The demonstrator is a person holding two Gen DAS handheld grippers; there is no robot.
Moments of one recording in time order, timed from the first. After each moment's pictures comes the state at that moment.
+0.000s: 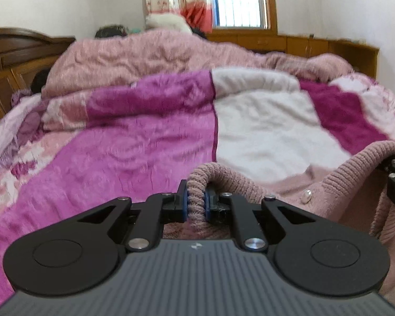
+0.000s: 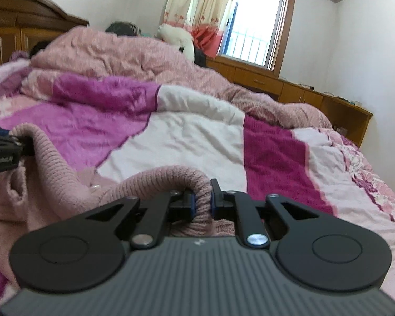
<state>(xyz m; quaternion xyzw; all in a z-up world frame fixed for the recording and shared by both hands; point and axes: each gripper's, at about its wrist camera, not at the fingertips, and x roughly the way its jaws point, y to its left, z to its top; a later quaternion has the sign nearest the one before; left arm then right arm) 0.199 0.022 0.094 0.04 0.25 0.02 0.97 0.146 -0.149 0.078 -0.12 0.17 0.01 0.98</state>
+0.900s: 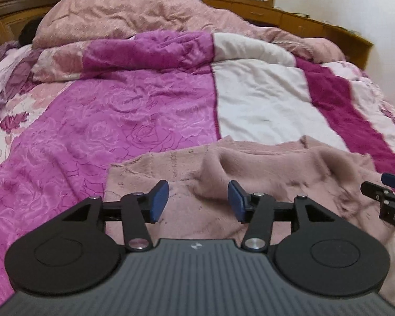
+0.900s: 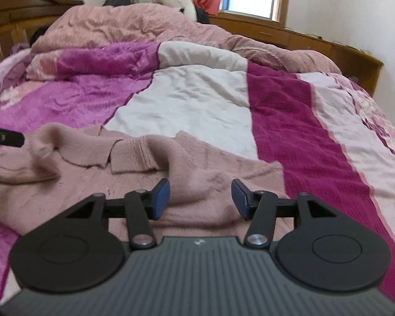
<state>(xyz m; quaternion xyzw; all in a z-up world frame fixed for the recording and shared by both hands) 0.168 0.078 0.102 -0.02 0.33 -0.03 0.94 0.120 -0.186 0.069 -0.05 0.27 0.03 0.96</state>
